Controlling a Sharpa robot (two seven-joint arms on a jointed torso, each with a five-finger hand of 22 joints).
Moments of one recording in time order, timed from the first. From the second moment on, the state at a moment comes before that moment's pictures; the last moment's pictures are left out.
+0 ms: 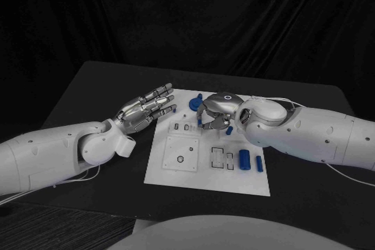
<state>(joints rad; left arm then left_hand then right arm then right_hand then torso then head) 1.15 -0.93 -0.21 1.47 0.01 0.31 0.57 1.31 0.29 -0.04 -0.04 0.57 0.14 -0.02 0.04 0.03 0.01 0.04 0.06 0.01 0.00 0.07 0.01 0.00 0.17 0.00 0.15 0.00 0.00 1.25 -0.58 -0.21 1.39 -1.61 -0.30 -0.02 1.31 -0.07 0.20 0.10 0.38 0.96 0.09 0.28 0.40 1.47 0.01 1.57 1.31 1.47 -0.06 1.57 1.31 0.02 1.47 0.05 1.52 1.31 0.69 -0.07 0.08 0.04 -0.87</state>
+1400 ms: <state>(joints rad) 1.15 -0.92 -0.21 1.47 0.01 0.31 0.56 1.30 0.29 -0.04 -0.04 0.57 0.14 -0.02 0.04 0.03 0.01 0.04 0.06 0.01 0.00 0.07 0.01 0.00 0.17 0.00 0.16 0.00 0.00 1.24 -0.55 -0.21 1.35 -1.61 -0.27 -0.03 1.29 -0.08 0.20 0.10 0.36 0.90 0.12 0.21 0.37 1.47 0.03 1.57 1.31 1.46 -0.04 1.57 1.31 0.02 1.47 0.07 1.50 1.31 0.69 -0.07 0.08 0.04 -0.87</state>
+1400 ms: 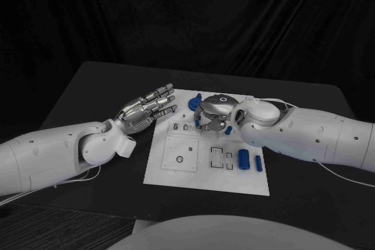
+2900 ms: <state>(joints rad) 1.15 -0.95 -0.21 1.49 0.01 0.31 0.56 1.30 0.29 -0.04 -0.05 0.57 0.14 -0.02 0.04 0.03 0.01 0.04 0.06 0.01 0.00 0.07 0.01 0.00 0.17 0.00 0.16 0.00 0.00 1.27 -0.63 -0.21 1.41 -1.61 -0.35 -0.01 1.19 -0.20 -0.05 0.30 0.05 0.65 0.12 0.08 0.17 1.47 0.03 1.57 1.31 1.47 -0.03 1.57 1.31 0.02 1.47 0.08 1.47 1.31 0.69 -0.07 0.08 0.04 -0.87</state>
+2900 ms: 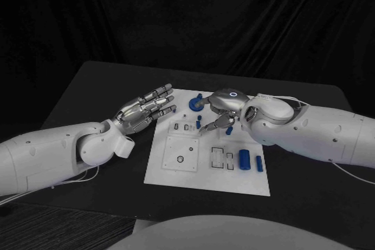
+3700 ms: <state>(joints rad) 1.31 -0.94 -0.21 1.51 -0.31 -0.08 0.49 1.34 0.16 -0.22 0.20 0.14 0.47 0.15 0.14 0.06 0.45 0.24 0.90 0.19 0.56 0.20 0.82 0.16 0.16 0.68 0.28 0.39 0.18 1.41 -0.87 -0.21 1.55 -1.40 -0.48 0.01 1.02 -0.07 -0.01 0.29 0.05 0.79 0.12 0.15 0.18 1.47 0.02 1.57 1.31 1.47 -0.05 1.57 1.31 0.02 1.46 0.07 1.50 1.31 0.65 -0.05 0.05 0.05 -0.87</state>
